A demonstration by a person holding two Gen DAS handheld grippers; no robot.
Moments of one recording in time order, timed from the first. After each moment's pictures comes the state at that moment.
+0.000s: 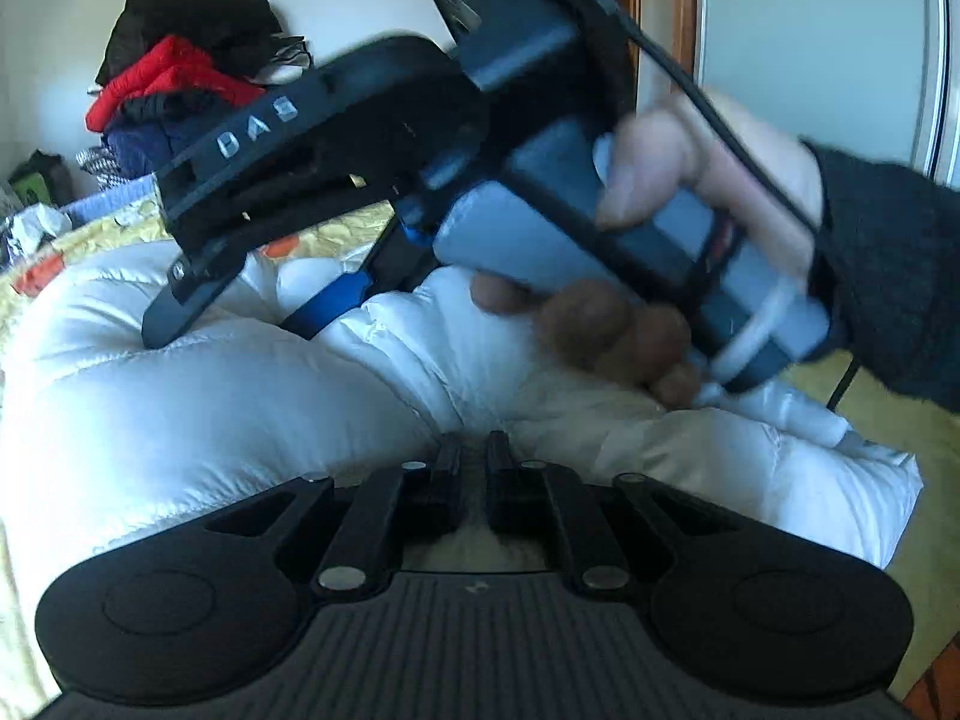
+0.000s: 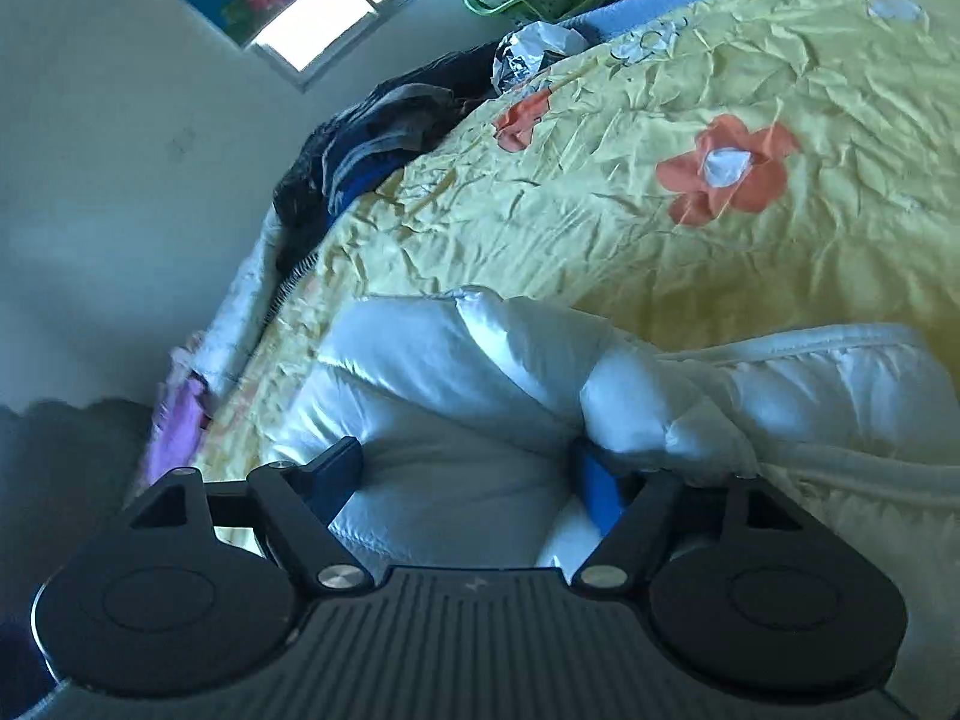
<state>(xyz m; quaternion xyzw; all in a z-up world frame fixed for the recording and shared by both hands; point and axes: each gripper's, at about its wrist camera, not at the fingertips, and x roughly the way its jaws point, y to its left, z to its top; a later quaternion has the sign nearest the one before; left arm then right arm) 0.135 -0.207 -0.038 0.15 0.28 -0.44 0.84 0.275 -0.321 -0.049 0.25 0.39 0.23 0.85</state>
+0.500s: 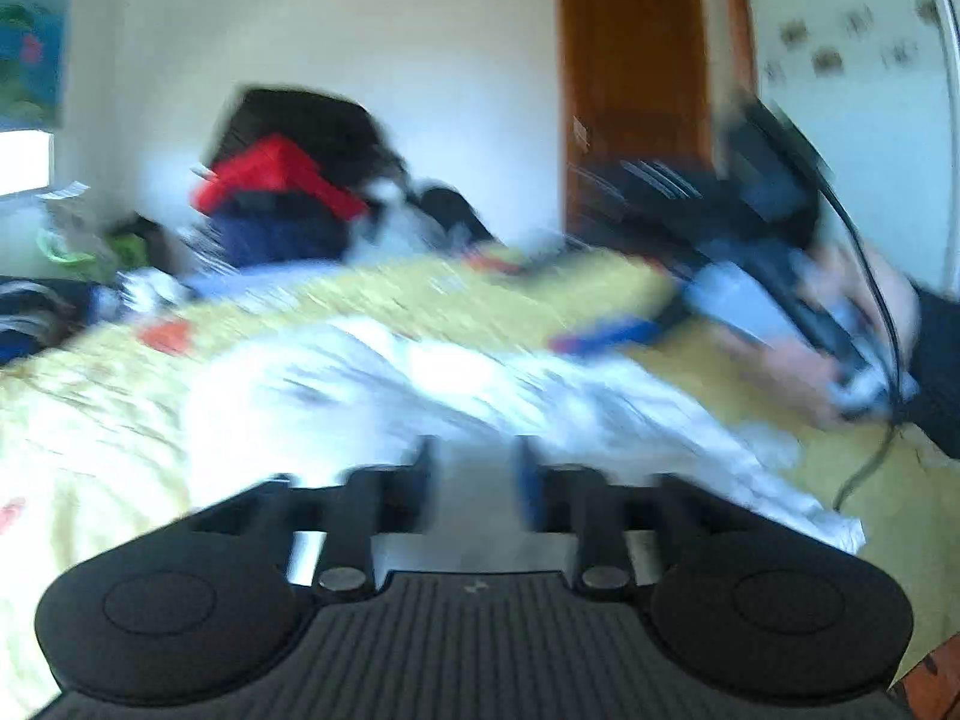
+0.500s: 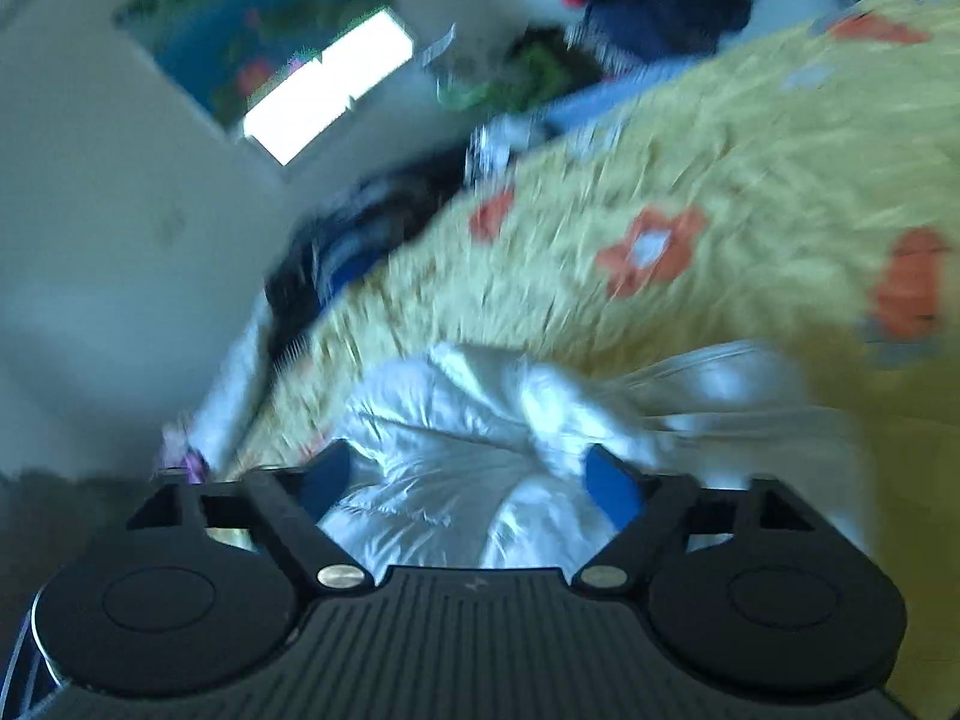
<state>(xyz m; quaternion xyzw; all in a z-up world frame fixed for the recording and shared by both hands) 0.085 -0.107 0.004 0.07 0.16 -0.36 0.92 0.180 -0.383 0.001 0.30 0.31 0.15 0.89</state>
